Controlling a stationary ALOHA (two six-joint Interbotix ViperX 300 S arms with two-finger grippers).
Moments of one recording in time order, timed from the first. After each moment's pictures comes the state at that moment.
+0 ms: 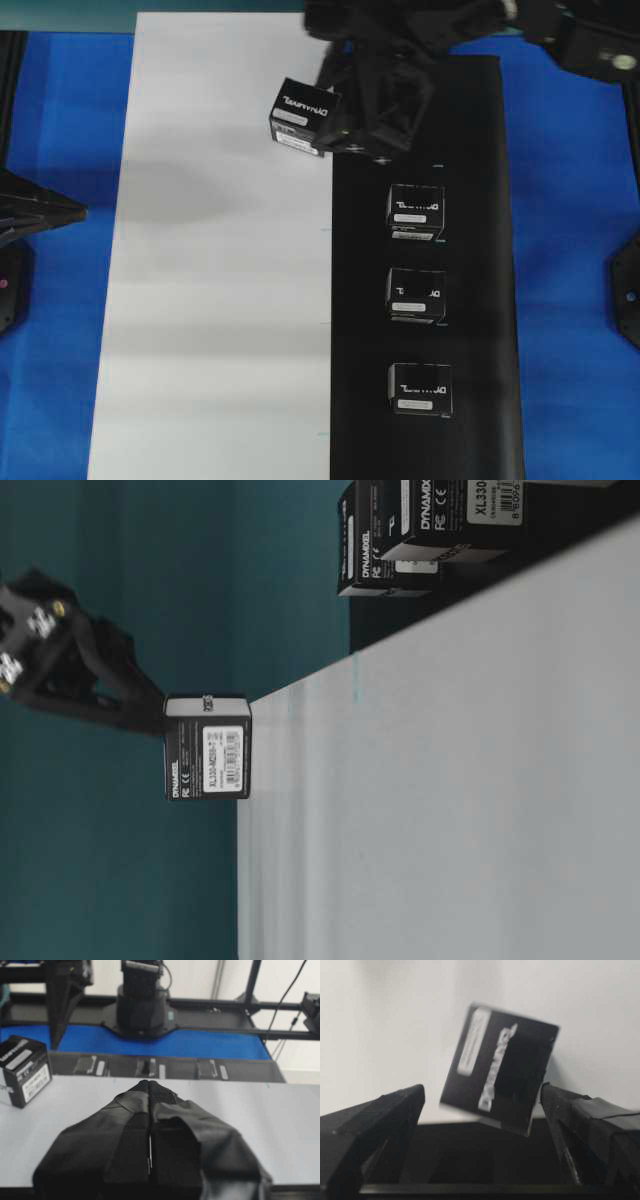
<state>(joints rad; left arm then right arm) -0.02 -1.08 0.99 0.02 0.12 -0.05 -0.39 -0.03 0.14 0.39 0.81 -0.48</state>
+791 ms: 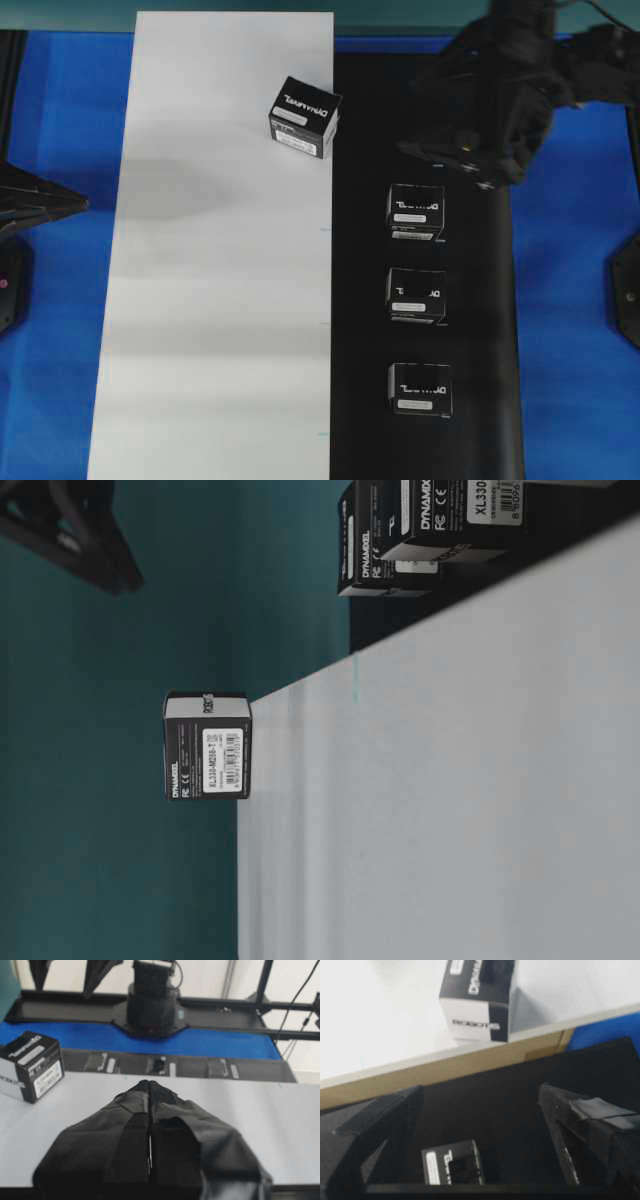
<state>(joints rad) 0.01 -1.09 1.00 0.02 0.13 -0.05 -0.39 -0.47 0.62 0.40 0.45 -0.39</state>
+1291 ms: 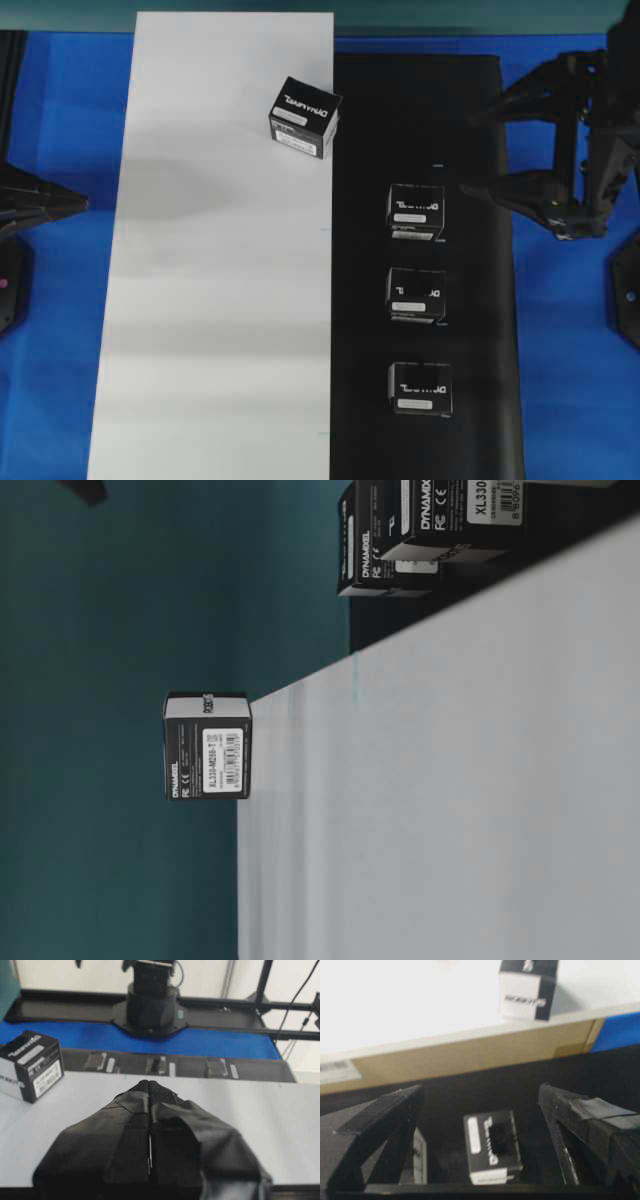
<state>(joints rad) 0.01 -1.09 1.00 0.02 0.13 -0.05 -0.30 -0.73 0.82 0.40 0.37 -0.39</state>
